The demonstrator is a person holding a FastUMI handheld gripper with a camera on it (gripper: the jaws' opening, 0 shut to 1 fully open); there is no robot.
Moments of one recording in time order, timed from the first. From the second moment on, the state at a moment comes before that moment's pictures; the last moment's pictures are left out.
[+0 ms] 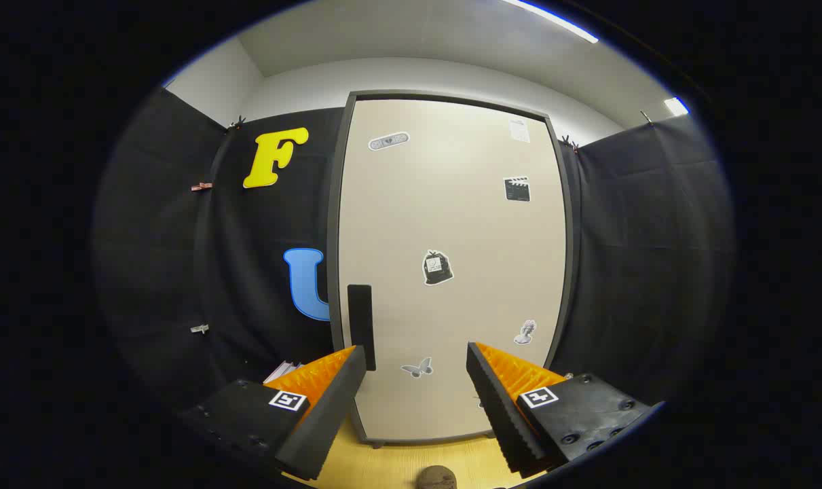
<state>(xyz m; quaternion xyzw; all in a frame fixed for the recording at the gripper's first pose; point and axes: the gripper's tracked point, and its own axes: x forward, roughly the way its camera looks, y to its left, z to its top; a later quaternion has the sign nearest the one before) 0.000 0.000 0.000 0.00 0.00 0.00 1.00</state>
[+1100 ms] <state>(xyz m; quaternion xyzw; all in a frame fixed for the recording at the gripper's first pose) 0.031 0.033 -0.015 0.01 0.01 0.03 1.00</state>
